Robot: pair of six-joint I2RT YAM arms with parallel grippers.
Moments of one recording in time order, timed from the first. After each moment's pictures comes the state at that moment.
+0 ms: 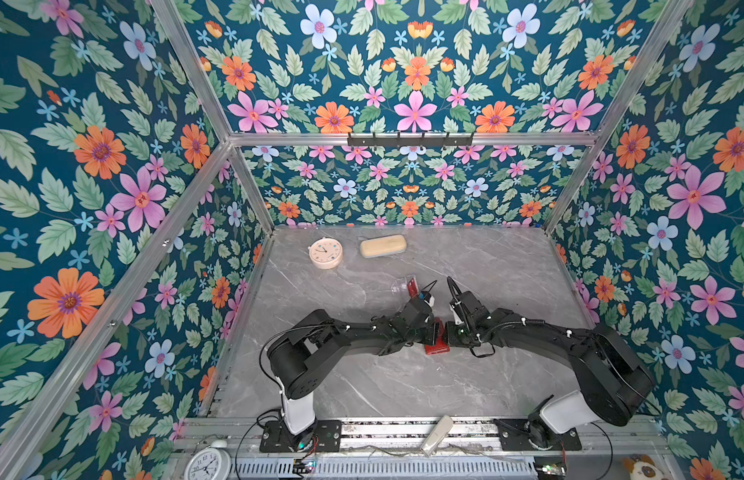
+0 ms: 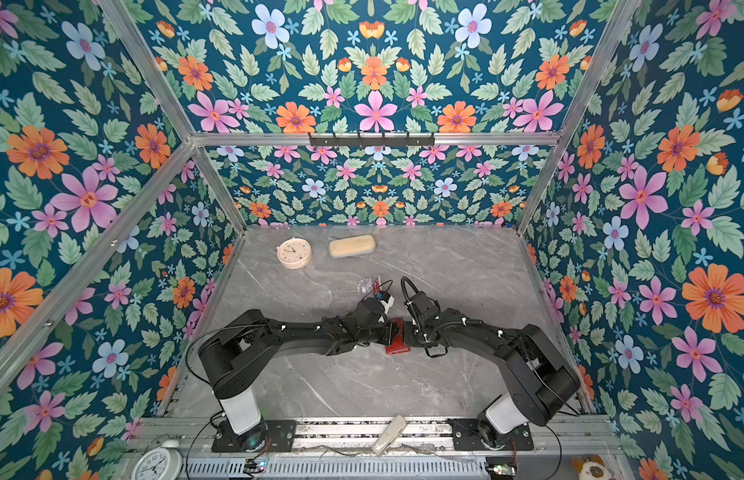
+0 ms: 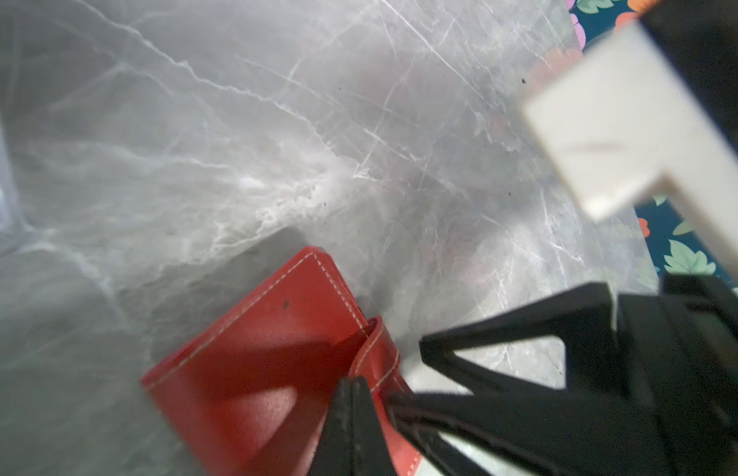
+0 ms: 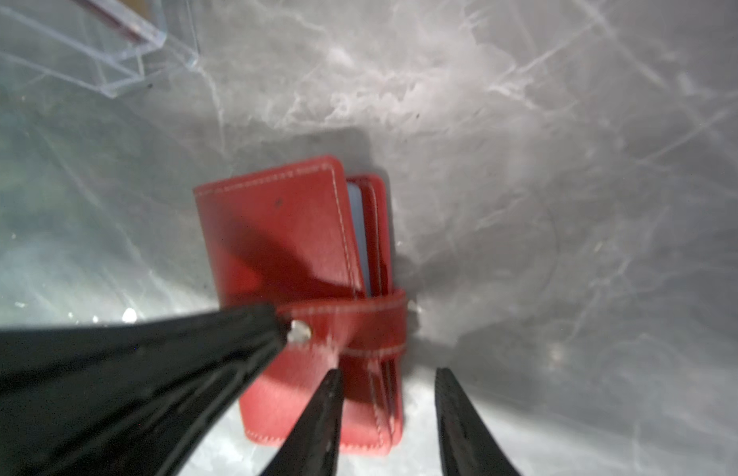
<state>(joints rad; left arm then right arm) -0.95 1.81 0.91 0.18 0.10 -0.65 0.62 1.51 0.76 -0.38 -0.12 0.62</state>
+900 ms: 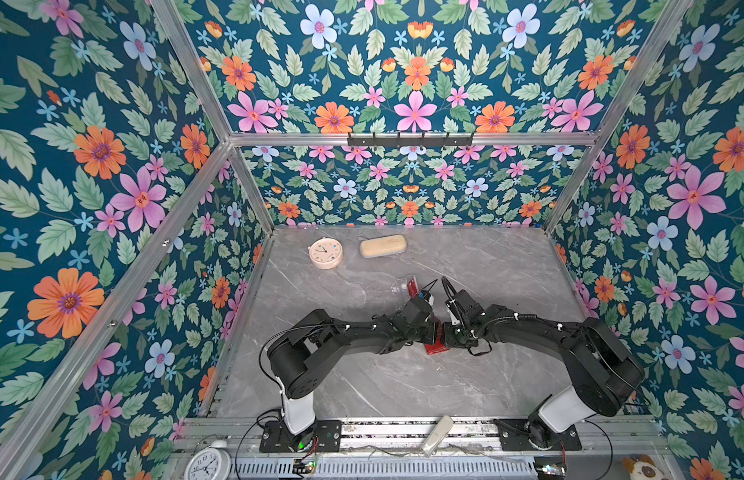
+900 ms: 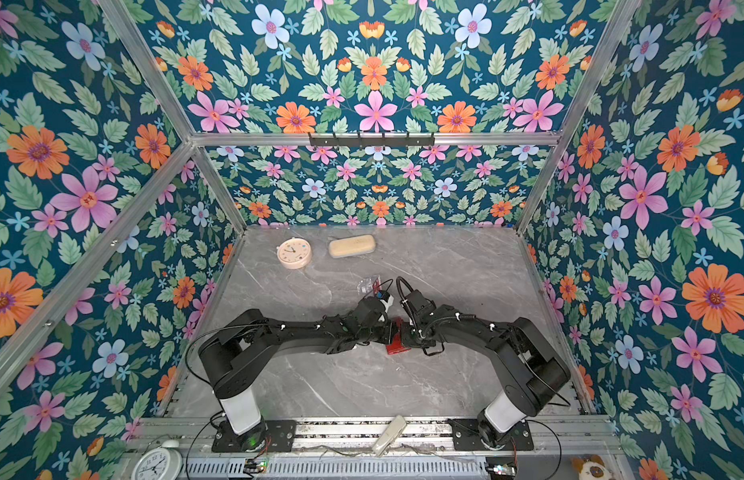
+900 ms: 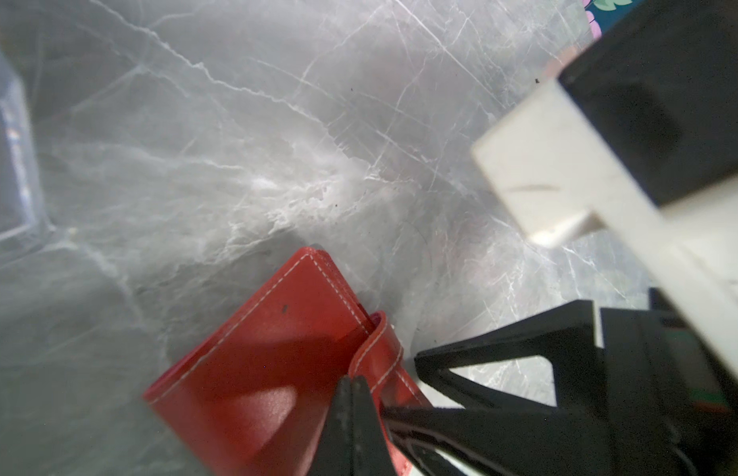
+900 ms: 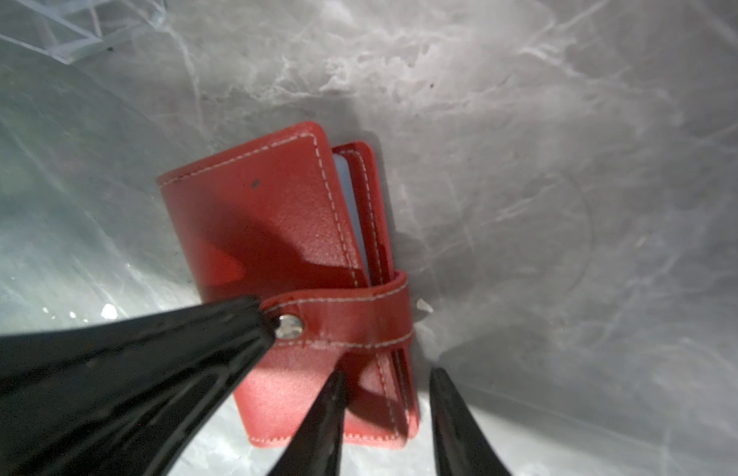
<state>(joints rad) -0.95 1.81 0.92 0.14 0.09 -0.65 0.62 1.59 0.81 -0.43 -0.12 0.62</state>
